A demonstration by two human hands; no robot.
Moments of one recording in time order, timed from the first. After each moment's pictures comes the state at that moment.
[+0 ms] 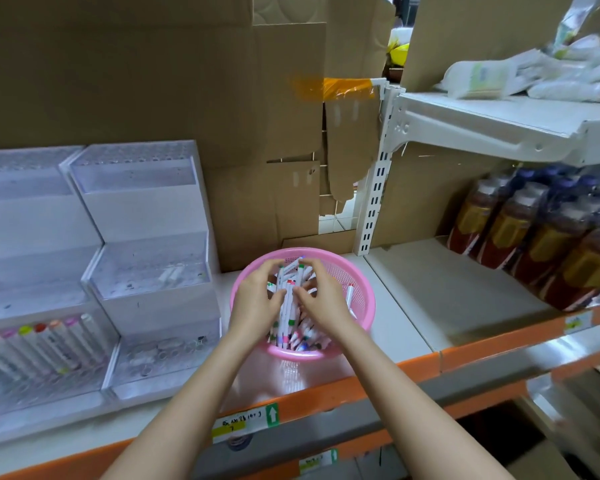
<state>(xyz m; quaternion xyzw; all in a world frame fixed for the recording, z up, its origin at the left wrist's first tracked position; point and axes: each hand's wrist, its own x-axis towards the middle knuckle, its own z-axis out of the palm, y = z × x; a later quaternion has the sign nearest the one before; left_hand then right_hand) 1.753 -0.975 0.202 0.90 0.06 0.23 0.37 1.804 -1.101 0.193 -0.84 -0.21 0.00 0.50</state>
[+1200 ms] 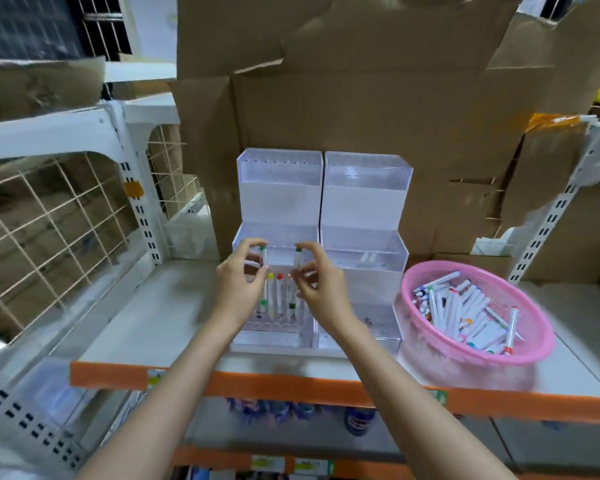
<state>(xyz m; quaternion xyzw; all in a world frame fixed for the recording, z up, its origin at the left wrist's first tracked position) 1.540 -0.748 0.252 0.82 0.15 0.42 0.36 1.640 -0.863 0.230 -0.72 -0.39 -0.02 0.57</state>
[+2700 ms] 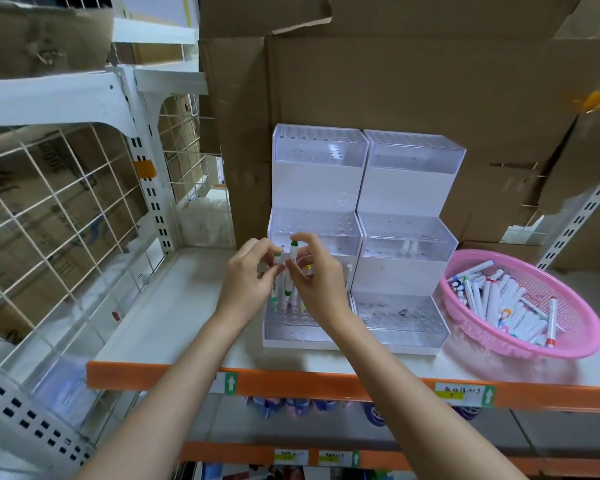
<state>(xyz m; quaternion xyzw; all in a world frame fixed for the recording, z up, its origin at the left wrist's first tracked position) 1.532 -0.681 0.217 0.85 0.08 0.42 0.31 1.608 -0.795 0.216 -0.74 -0.40 -0.09 0.54</state>
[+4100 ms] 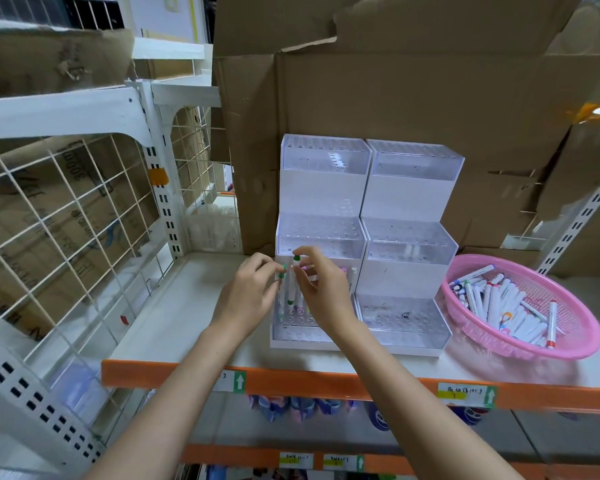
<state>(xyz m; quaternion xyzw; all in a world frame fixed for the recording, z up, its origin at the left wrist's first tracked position) 1.510 -0.673 0.208 0.92 0.07 0.35 0.18 1.601 -0.796 0.209 -0.76 -0.40 -0.09 0.51</state>
